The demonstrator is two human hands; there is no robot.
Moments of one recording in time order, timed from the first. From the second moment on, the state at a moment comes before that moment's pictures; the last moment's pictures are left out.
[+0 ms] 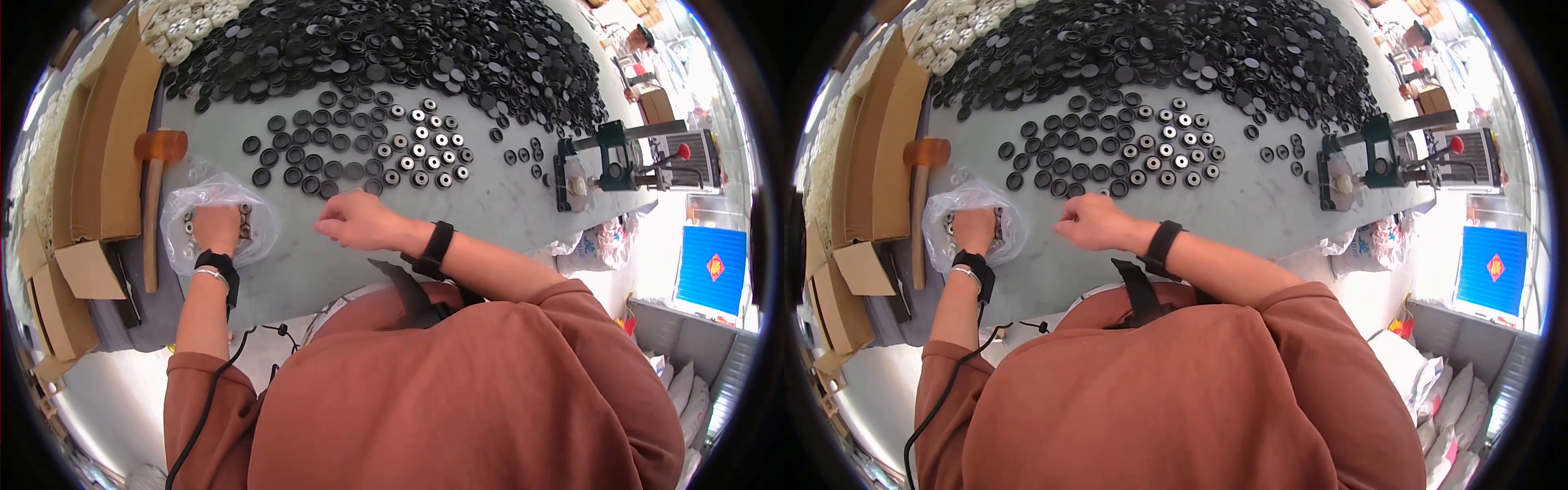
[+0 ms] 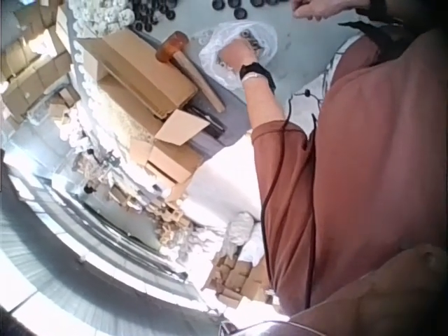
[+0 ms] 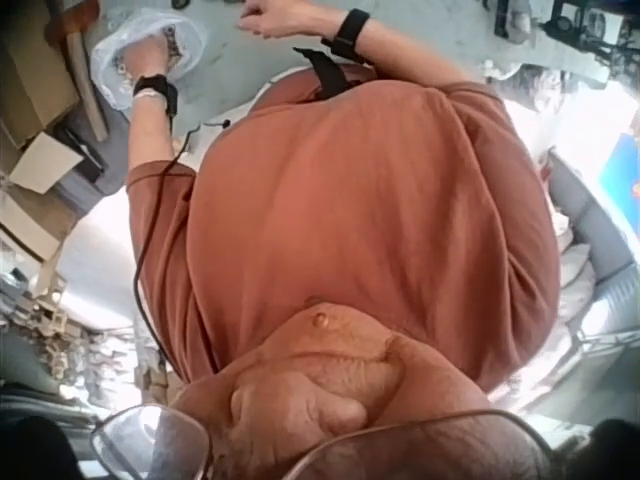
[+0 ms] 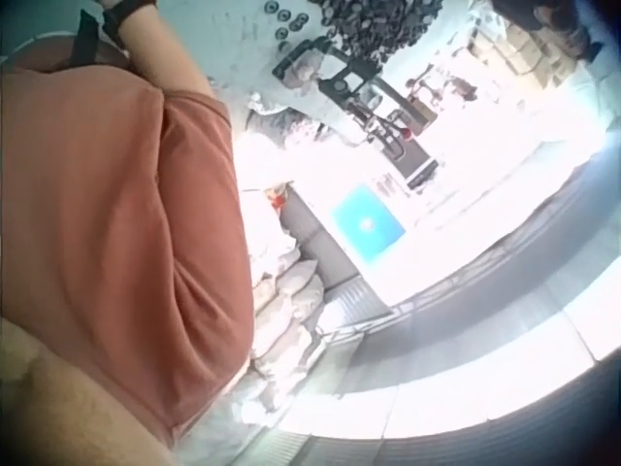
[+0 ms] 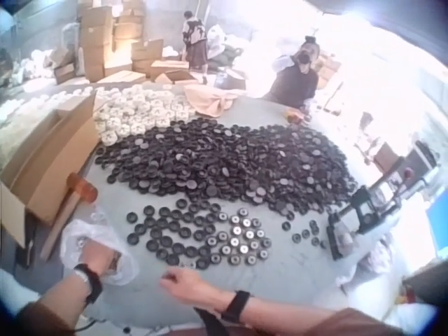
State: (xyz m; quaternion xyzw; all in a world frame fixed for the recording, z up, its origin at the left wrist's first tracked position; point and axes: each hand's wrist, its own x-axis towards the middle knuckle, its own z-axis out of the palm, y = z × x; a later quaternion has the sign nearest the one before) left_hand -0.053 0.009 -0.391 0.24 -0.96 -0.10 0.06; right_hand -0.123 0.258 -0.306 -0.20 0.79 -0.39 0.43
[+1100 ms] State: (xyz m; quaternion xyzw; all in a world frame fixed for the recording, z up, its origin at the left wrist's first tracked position) left_hand -0.042 0.081 -0.288 0.27 0.00 -0.96 -0.01; right_hand -0.118 0.217 -0.243 -0.50 0.73 -0.46 0.10
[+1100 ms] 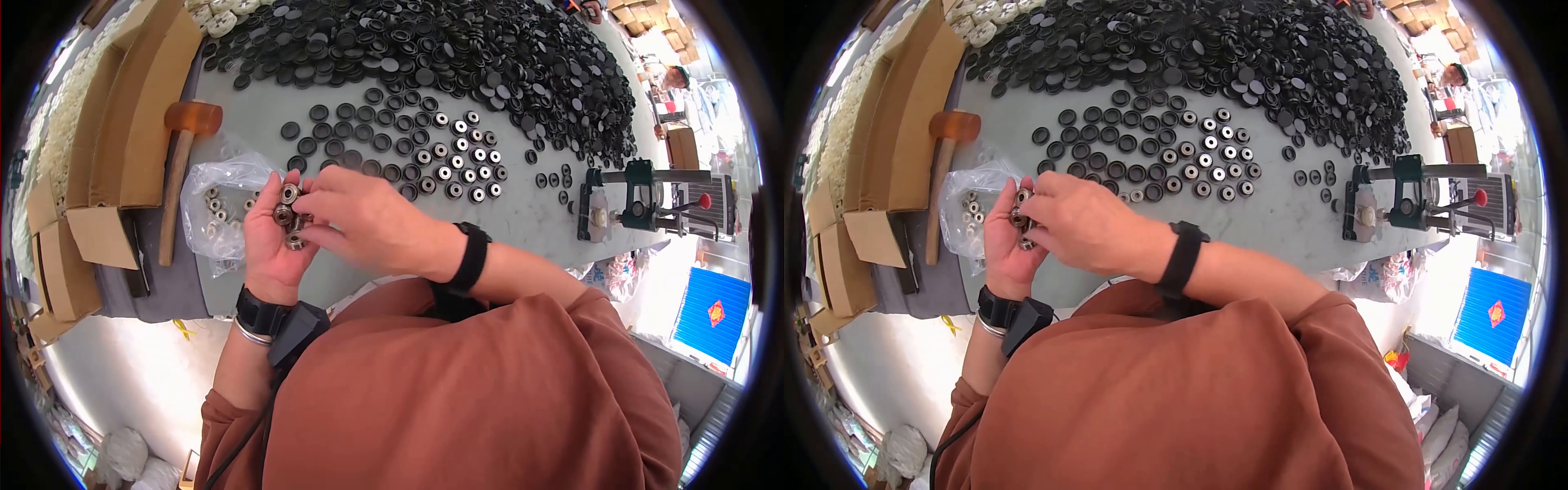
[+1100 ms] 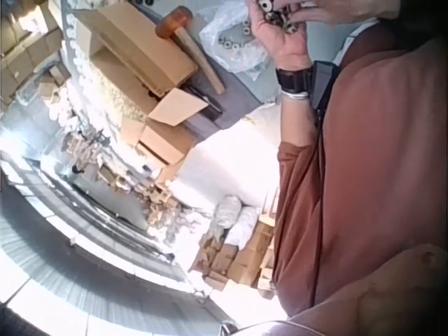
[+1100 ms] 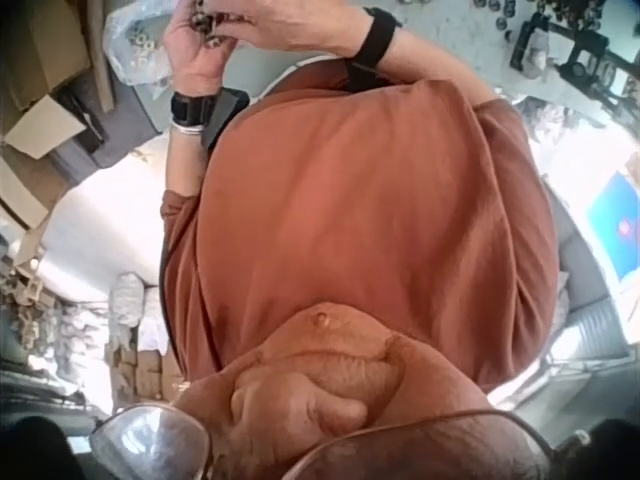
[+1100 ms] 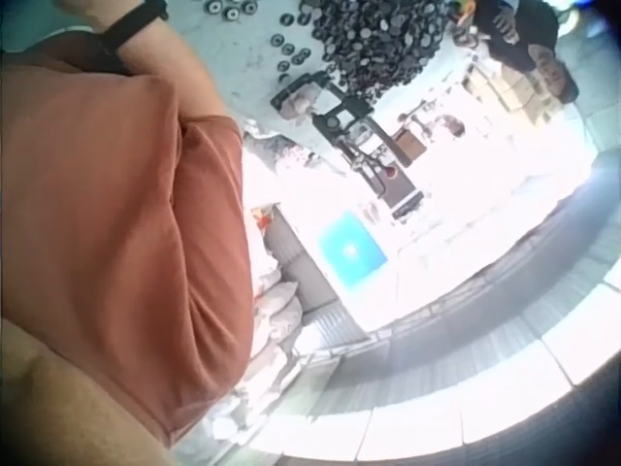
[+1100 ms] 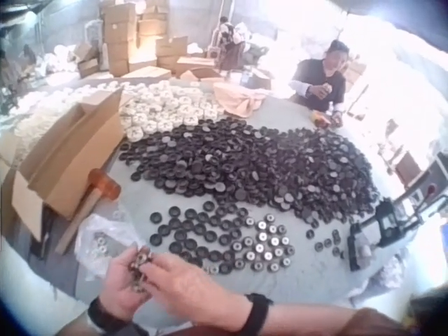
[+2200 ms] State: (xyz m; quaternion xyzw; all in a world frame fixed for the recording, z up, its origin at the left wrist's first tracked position) left_hand -0.036 0.125 -0.323 0.40 0.06 -0.91 -0.05; right_hand -0.203 0.304 -0.354 -0.42 0.88 -0.20 0.13
